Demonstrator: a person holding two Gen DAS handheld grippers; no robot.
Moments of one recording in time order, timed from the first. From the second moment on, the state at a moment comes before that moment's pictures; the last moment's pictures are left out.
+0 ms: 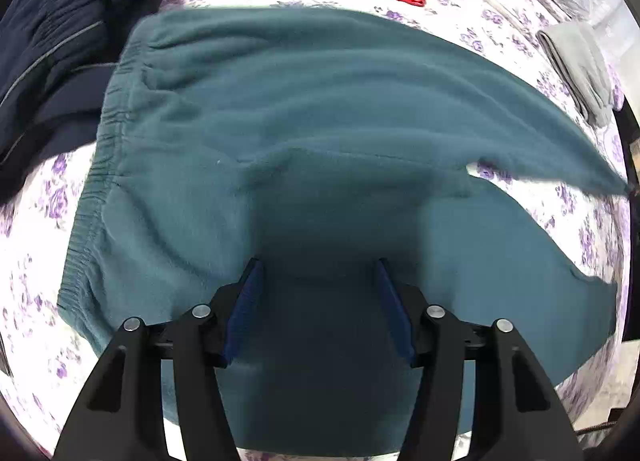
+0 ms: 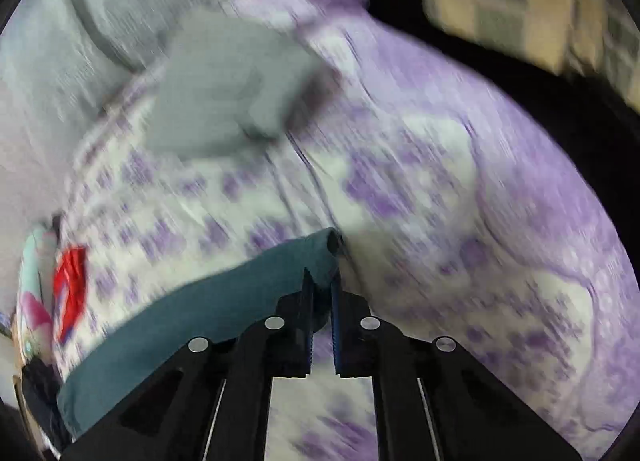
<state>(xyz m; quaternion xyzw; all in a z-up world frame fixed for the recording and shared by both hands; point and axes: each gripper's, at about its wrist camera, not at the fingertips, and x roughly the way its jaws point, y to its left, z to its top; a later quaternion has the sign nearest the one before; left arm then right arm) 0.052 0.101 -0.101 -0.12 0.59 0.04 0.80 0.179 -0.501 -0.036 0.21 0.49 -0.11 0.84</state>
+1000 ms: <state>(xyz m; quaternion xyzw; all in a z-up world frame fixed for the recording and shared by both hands) 0.221 0.189 -0.095 0.07 0.62 -0.08 0.78 0.268 -0.347 -0.045 -0.09 0.52 0.12 0.84</state>
